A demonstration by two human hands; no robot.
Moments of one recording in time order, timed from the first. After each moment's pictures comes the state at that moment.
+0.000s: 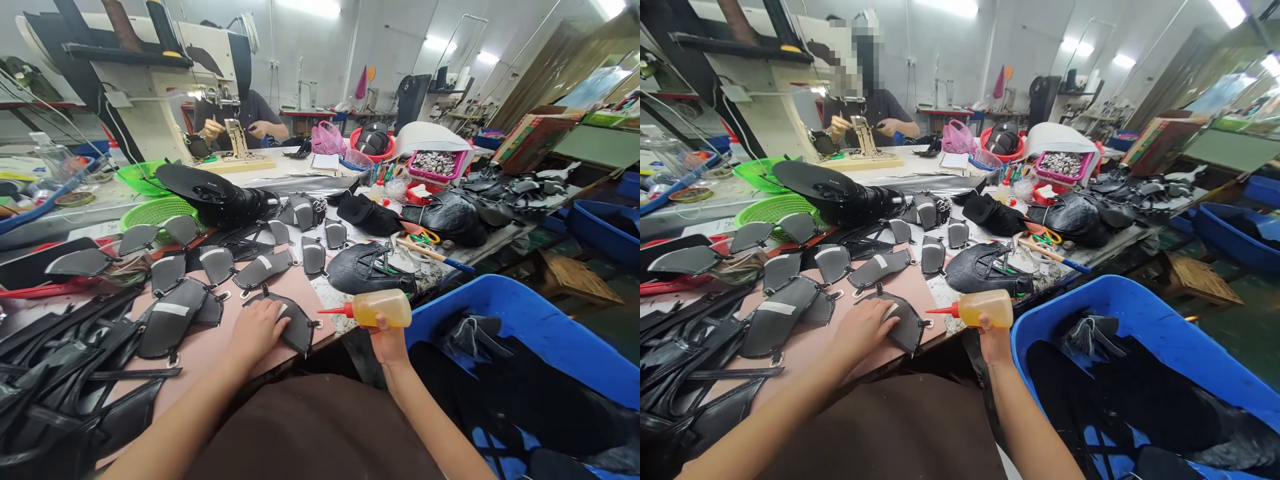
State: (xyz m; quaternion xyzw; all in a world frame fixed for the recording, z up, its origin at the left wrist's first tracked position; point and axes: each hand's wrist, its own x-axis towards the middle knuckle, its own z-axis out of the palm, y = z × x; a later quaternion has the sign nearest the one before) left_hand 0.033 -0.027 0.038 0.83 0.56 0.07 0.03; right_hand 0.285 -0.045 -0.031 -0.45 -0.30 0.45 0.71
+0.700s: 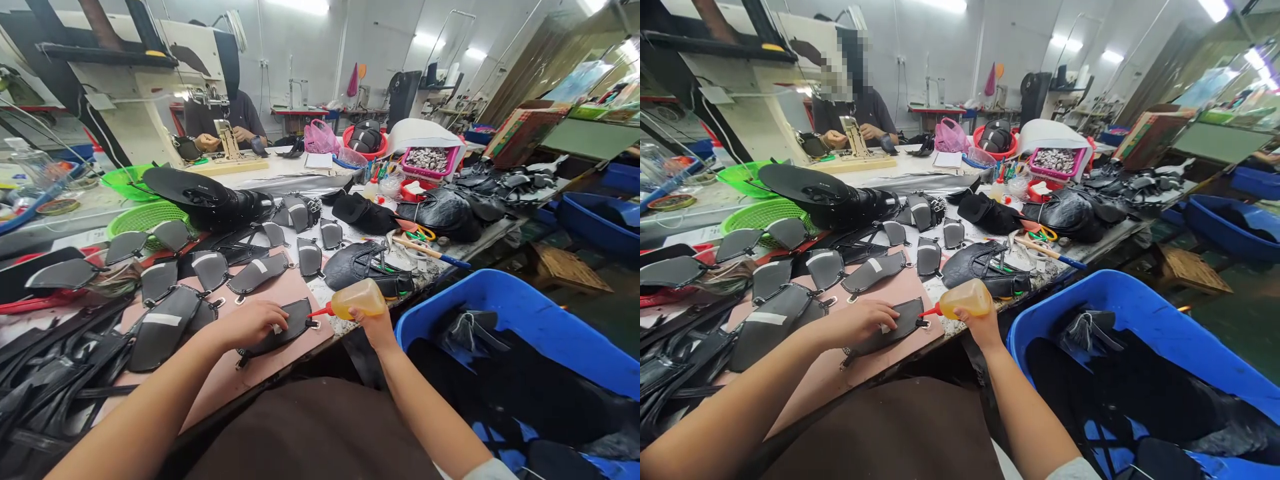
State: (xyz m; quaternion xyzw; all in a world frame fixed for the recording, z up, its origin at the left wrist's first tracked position) left_hand 0.009 0.018 0.052 0.93 0.30 -0.02 0.20; right_hand 0.282 -0.019 -0.025 -0.49 -0.36 0.44 0.66
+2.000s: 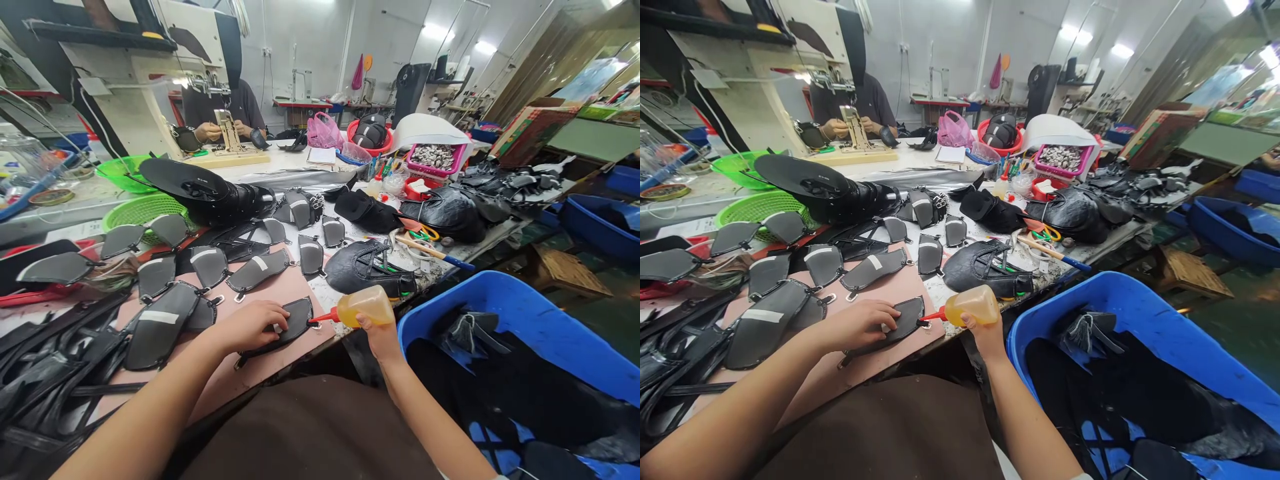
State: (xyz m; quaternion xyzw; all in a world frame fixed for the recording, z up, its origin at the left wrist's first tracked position) left_hand 0.010 0.013 0.050 0.92 0.32 0.01 0.23; right_hand 0.283 -0.033 -0.036 -0.51 -0.40 0.39 0.66
